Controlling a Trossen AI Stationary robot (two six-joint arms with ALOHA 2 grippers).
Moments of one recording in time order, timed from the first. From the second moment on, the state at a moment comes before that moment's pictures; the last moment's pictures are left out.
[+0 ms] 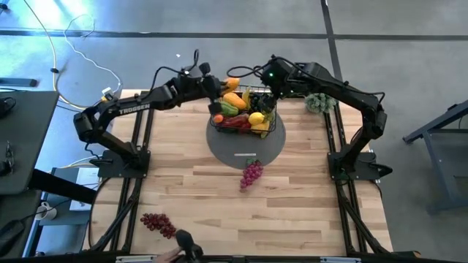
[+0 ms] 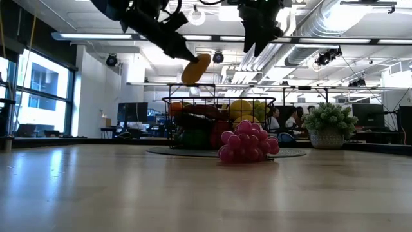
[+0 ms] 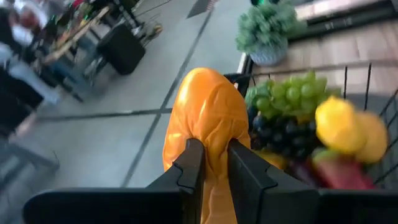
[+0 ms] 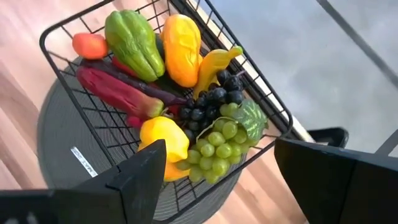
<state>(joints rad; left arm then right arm) 0.67 1.47 1.12 -0.02 -0.01 0.52 -0.44 1.67 1.85 -1.21 0.20 0.15</state>
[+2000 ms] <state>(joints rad) 0.45 1.29 1.12 -0.53 -0.26 0.53 -0.16 1.72 1.85 -1.22 0.06 0.41</state>
